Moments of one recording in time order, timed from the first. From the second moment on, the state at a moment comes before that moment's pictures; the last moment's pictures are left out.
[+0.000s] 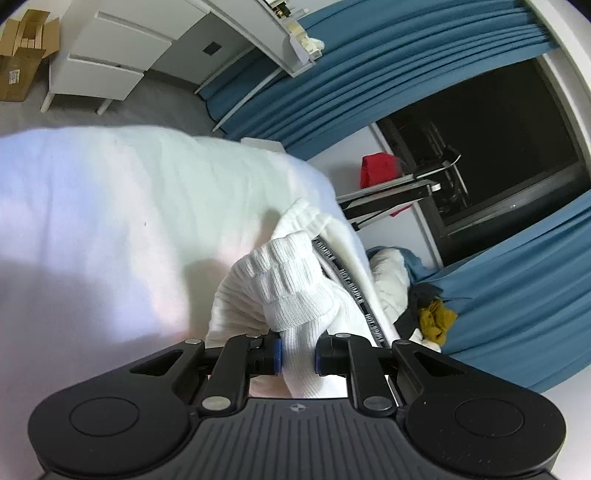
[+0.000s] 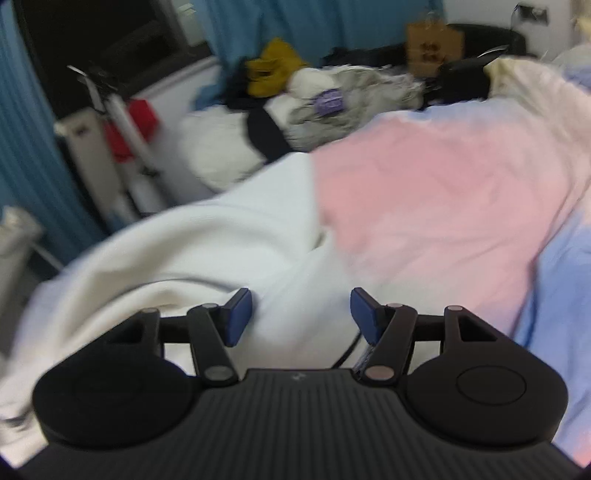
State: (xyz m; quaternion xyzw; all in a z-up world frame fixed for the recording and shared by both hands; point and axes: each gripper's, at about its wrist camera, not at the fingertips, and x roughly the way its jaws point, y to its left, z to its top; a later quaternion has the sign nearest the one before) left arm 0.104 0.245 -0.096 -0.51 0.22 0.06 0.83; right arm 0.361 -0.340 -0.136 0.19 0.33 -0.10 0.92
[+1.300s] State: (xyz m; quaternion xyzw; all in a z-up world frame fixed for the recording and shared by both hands) left arm 0.066 0.244 -0.075 -0.50 0.25 0.08 0.82; right arm 0.106 -0.377 -0.123 0.26 0.26 0.10 0.92
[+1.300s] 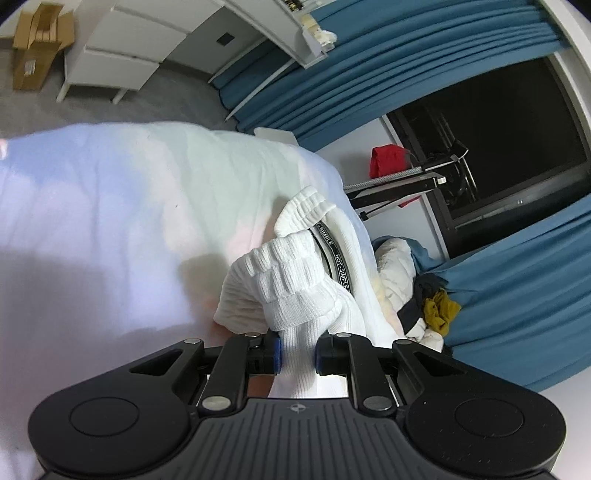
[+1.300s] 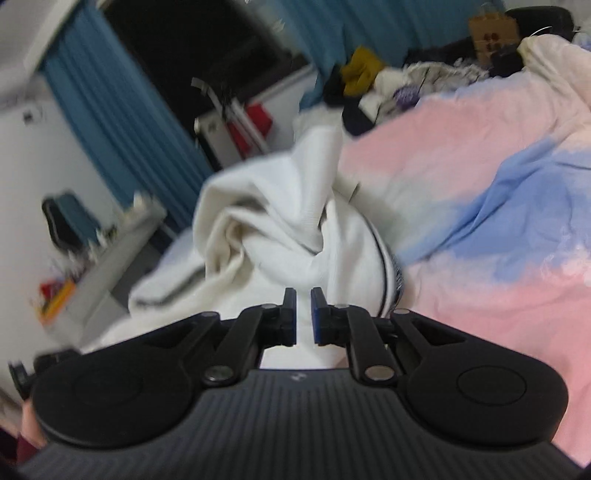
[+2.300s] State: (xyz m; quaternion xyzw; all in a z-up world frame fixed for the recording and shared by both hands) left arm 0.080 0.262 -0.115 -0.58 0.22 0.05 0.79; right arm 0.386 -0.187 0.011 0.00 0.21 0.17 0.96
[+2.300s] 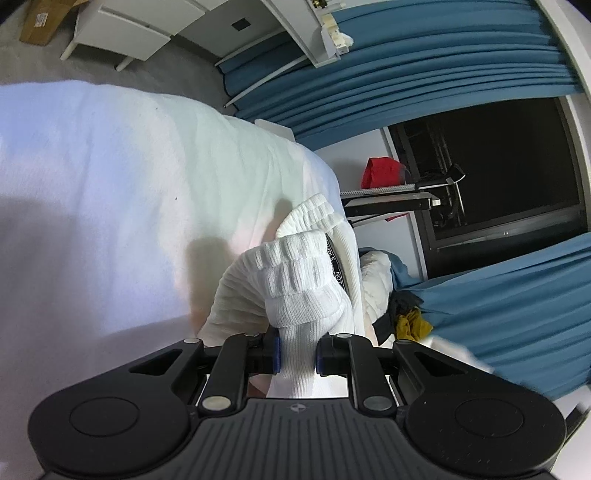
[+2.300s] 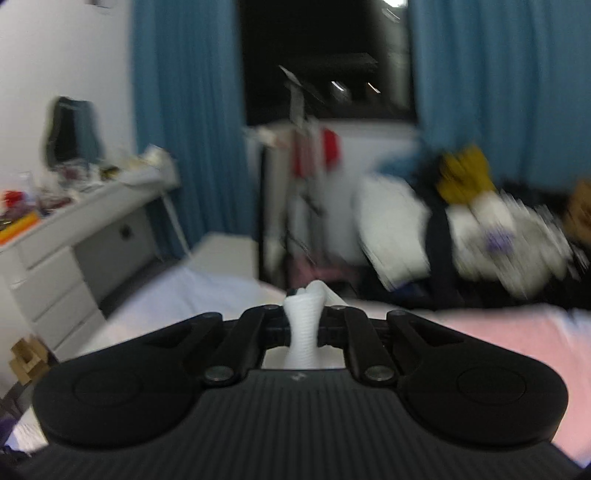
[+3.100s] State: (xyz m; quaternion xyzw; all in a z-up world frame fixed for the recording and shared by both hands) left arm 0.088 0.258 -0.120 -0.57 0.22 0.07 0.79; right arm 0.351 -0.206 -0.060 -0.01 0.22 0.26 0.94
